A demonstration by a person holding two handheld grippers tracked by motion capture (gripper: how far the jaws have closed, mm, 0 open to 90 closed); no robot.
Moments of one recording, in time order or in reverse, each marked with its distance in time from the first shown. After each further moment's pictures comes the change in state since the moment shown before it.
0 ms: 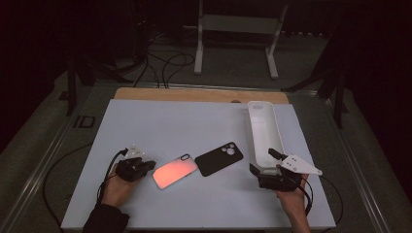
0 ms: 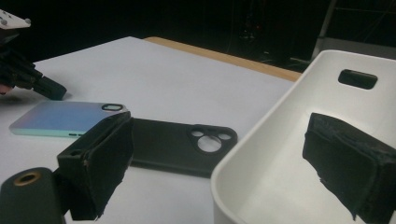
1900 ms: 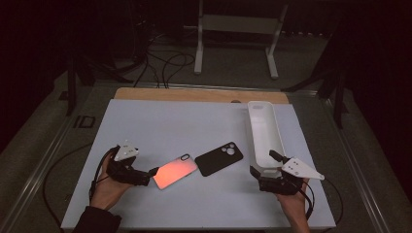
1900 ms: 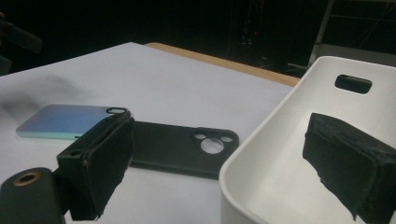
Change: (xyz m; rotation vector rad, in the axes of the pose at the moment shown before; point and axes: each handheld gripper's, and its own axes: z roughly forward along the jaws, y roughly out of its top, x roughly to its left) left arm -0.026 0.031 -0.049 -0.052 0.047 0.078; right arm 0.007 0.000 -0.008 -0.025 -0.008 -0.005
